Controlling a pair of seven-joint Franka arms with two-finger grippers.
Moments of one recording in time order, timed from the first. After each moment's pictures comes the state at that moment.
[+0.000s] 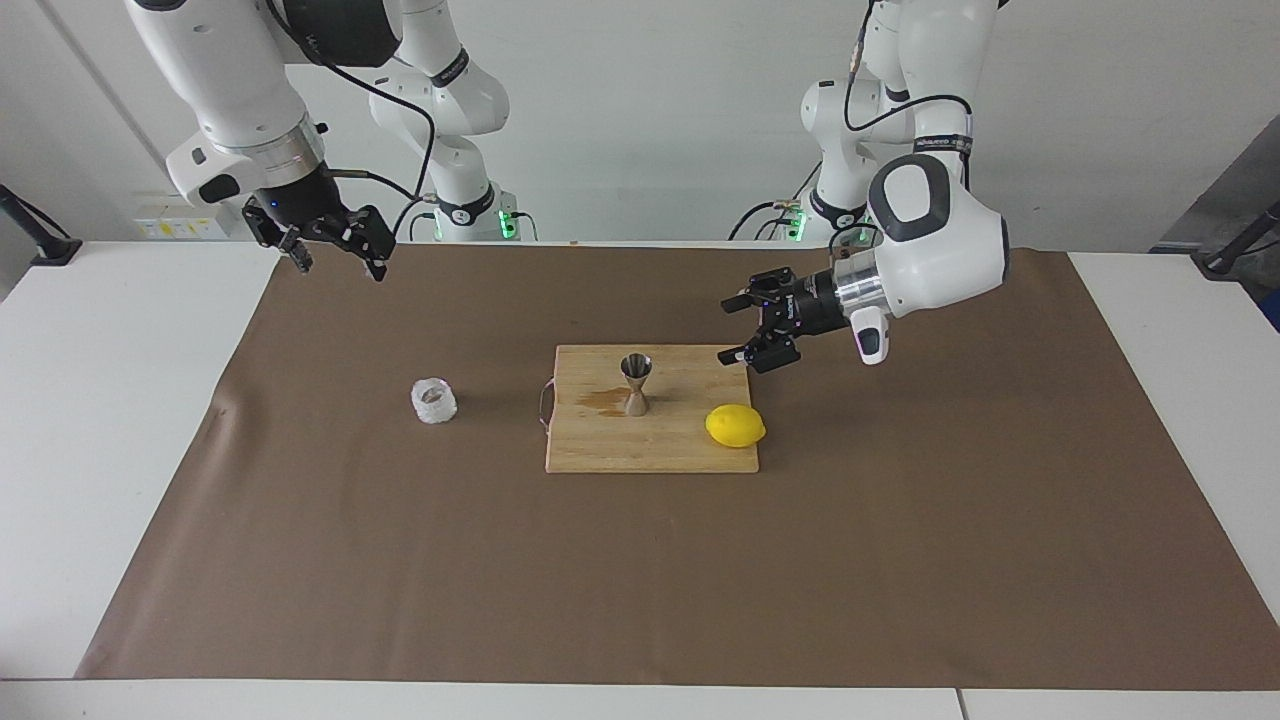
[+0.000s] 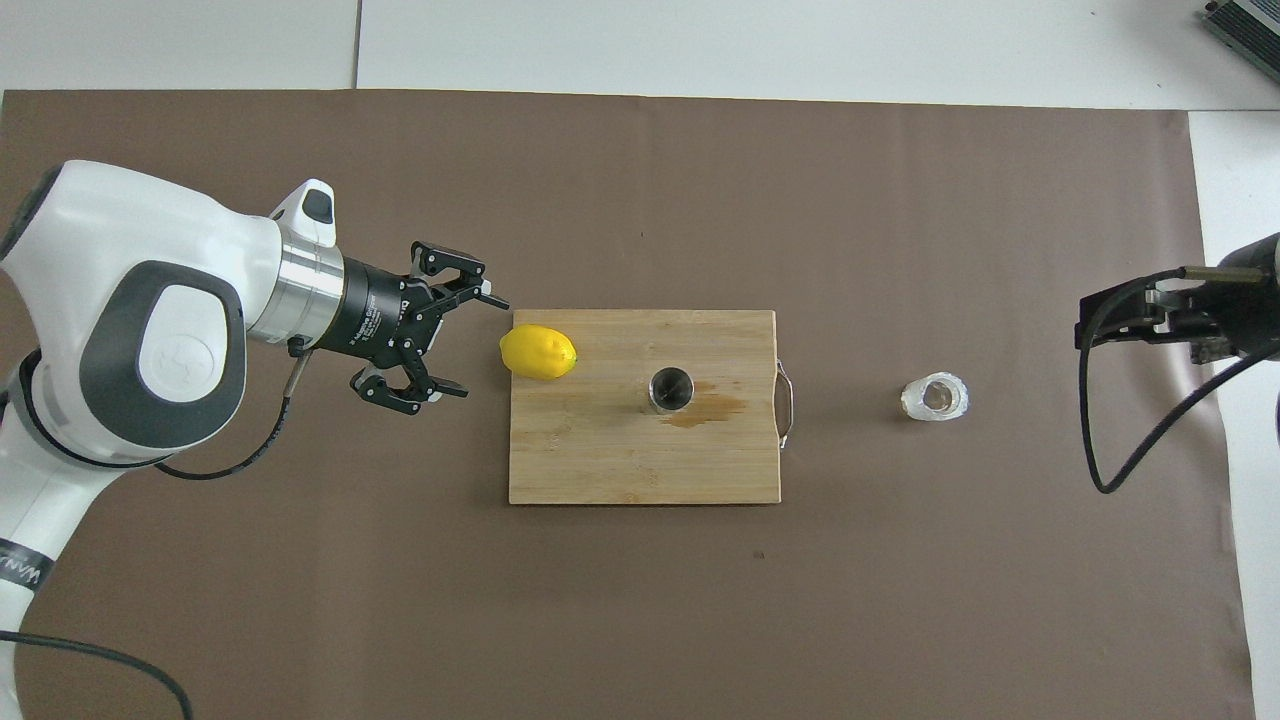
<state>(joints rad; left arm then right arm) -0.15 0.13 -0.13 -1.85 -0.68 1.93 -0.89 0.02 -0.01 0.00 -1.58 -0.01 1.53 0.16</state>
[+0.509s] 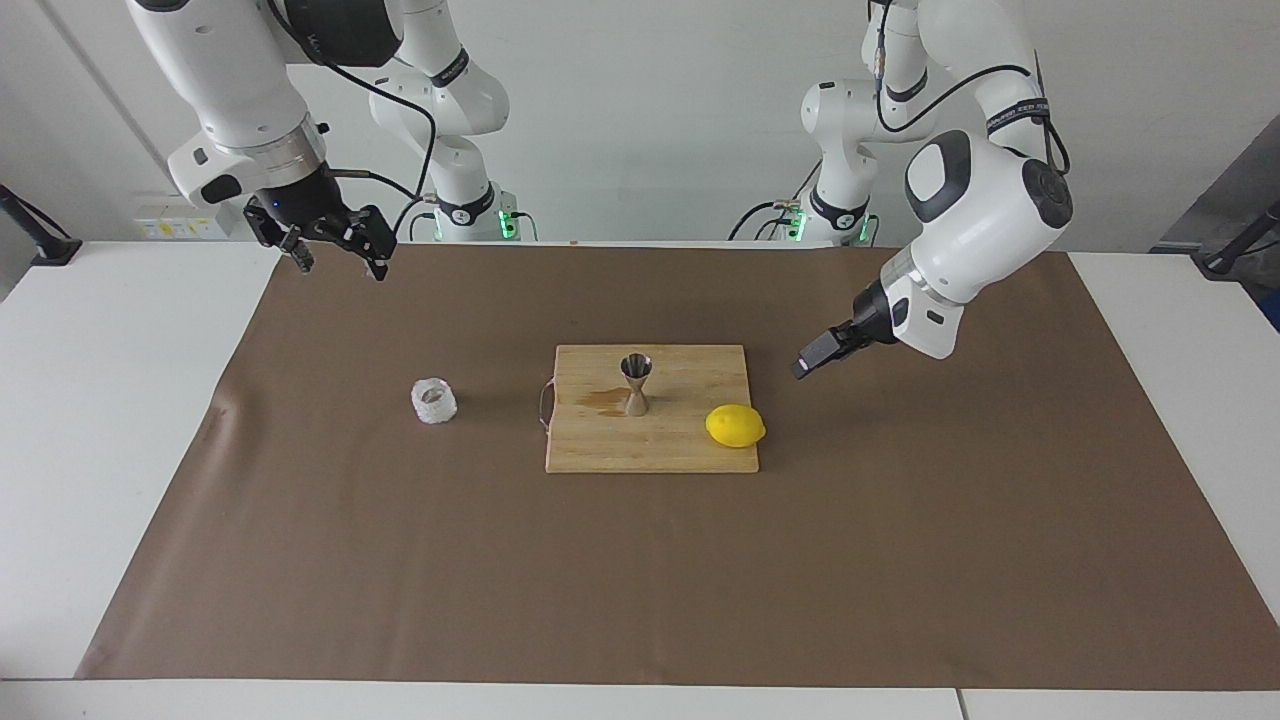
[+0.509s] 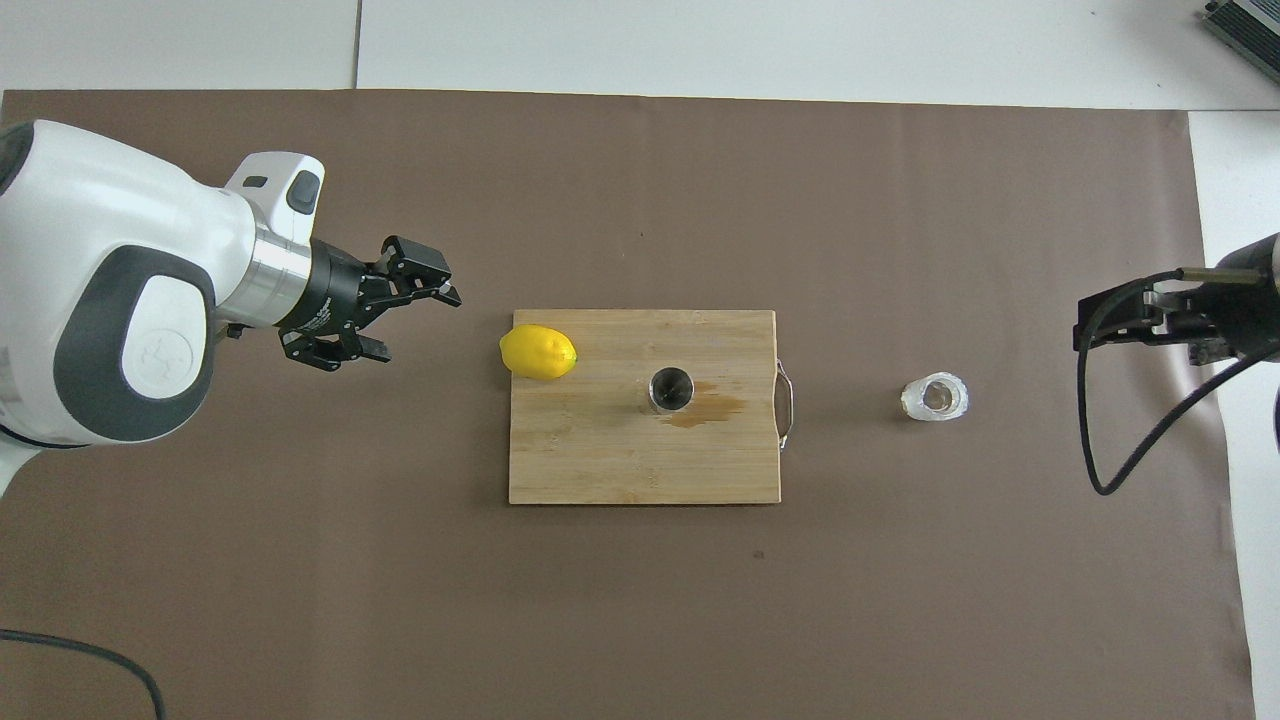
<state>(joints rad) -0.11 0.13 -0.12 -1.79 -0.39 1.93 -0.50 0.02 -0.01 0.00 -1.58 -0.01 1.53 0.16</state>
